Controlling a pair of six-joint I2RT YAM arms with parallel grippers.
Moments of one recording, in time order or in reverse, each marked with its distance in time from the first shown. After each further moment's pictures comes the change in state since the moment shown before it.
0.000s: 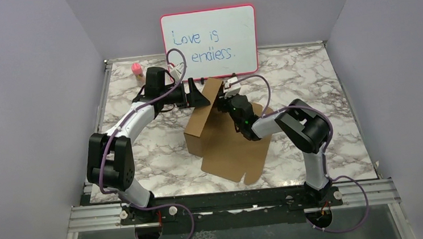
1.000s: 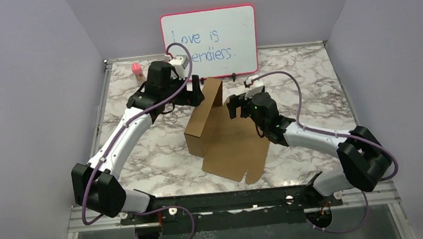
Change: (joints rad) left arm -0.109 -0.230 0.119 -0.351 -0.579 0.221; right arm -0.021 -0.550 -0.166 -0.555 -0.063 0.116
